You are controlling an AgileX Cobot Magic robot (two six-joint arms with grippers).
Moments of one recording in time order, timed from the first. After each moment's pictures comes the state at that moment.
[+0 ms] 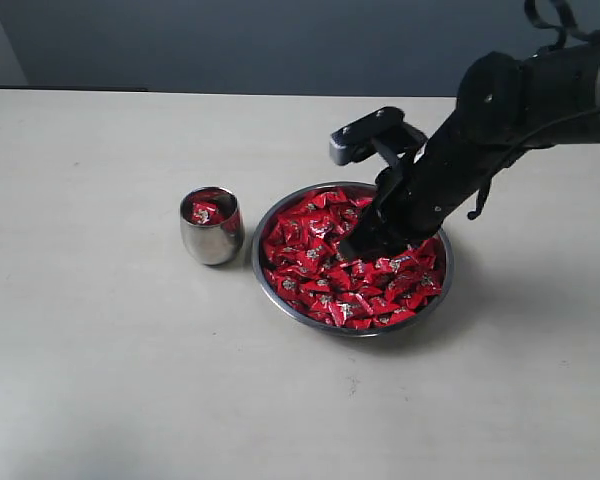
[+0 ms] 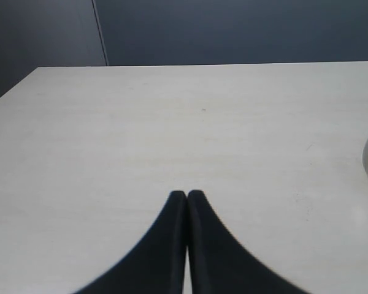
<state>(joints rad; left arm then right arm) 0.22 0.00 0.00 0.00 0.34 0.03 0.59 1.82 -1.09 0.35 0.62 -0.53</state>
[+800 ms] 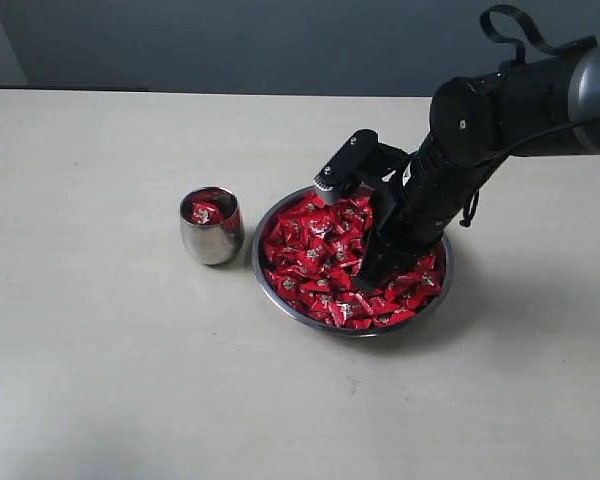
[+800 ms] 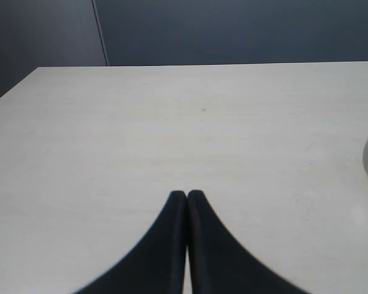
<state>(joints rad) 0.22 0.00 0.00 0.00 0.34 0.03 0.65 1.83 -1.09 0.14 0.64 -0.57</state>
